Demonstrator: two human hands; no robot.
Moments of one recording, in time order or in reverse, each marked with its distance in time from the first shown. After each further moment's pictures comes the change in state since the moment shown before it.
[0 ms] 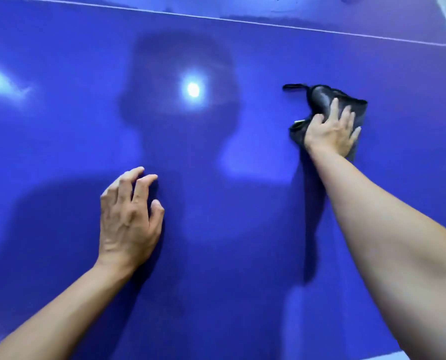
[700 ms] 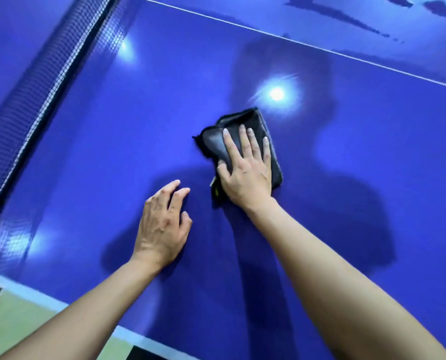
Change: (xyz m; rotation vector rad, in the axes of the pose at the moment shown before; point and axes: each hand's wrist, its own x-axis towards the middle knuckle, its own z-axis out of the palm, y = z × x) left_hand -0.060 -0.007 -0.046 0.107 -0.108 -0.308; right_hand -0.222 -0.149 0.035 0.092 -0.289 -1.110
